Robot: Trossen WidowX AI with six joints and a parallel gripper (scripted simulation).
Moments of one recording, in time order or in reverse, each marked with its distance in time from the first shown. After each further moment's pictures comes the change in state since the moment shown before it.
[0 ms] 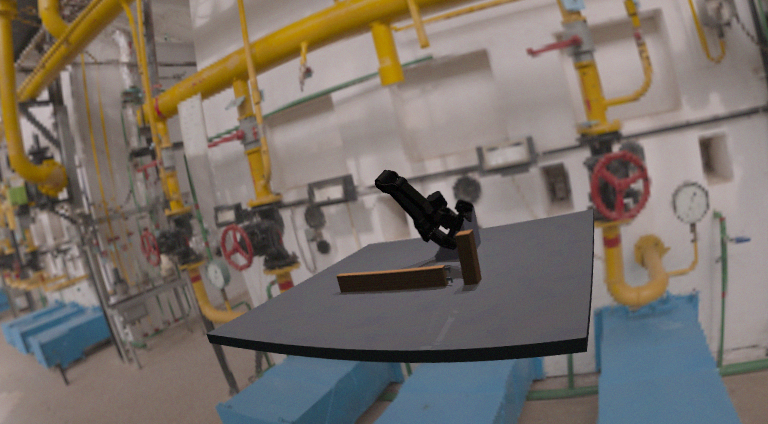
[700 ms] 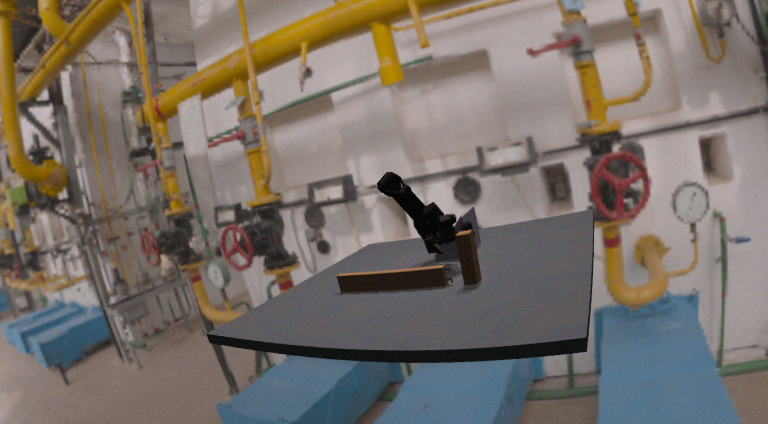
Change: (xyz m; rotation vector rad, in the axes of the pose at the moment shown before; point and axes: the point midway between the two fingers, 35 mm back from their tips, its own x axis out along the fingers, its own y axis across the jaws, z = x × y) arm -0.013 -0.065 0.005 -0.832 -0.044 -0.182
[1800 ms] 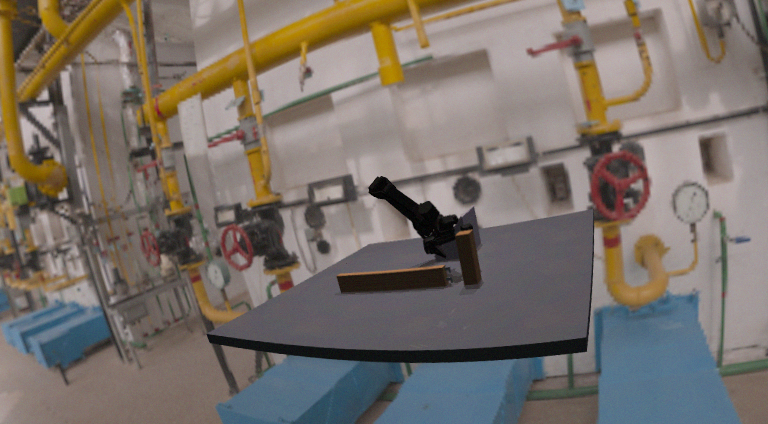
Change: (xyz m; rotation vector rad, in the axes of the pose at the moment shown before) arm 0.048 0.001 0.018 -0.163 0.208 0.149
